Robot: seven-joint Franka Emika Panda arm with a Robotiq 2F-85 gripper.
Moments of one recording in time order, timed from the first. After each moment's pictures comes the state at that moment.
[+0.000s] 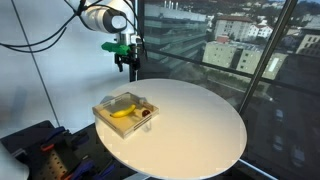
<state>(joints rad) 0.05 0.10 0.06 -2.19 0.03 2.35 -0.10</state>
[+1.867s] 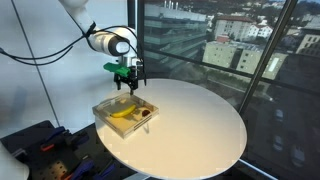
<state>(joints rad) 0.05 0.29 0.05 -2.21 0.03 2.41 -0.10</state>
